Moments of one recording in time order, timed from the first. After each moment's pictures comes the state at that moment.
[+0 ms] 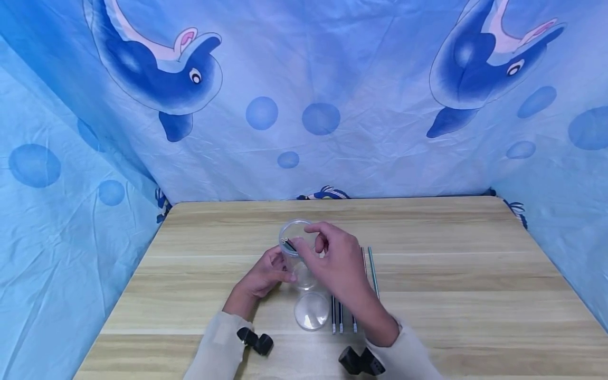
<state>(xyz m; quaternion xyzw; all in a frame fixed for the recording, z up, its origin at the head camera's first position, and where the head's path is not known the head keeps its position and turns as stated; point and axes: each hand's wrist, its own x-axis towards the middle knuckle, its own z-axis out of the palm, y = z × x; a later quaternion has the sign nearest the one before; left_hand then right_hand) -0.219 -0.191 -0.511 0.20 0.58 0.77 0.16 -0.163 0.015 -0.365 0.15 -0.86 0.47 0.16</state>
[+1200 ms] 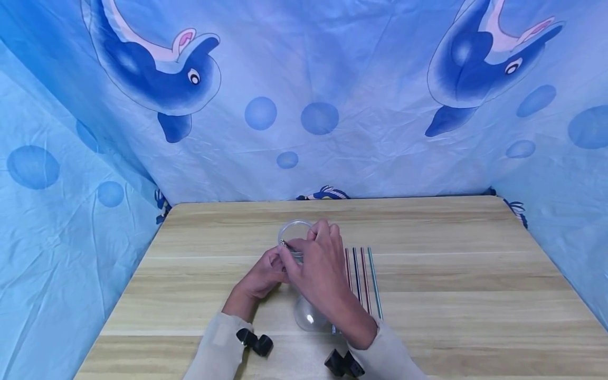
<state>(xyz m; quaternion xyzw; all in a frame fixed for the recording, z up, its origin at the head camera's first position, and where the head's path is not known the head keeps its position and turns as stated) -0.217 -0.193 -0.512 0.20 0.58 0.77 0.17 -0.162 -0.011 -0.383 0.18 -0.91 0.31 0.23</state>
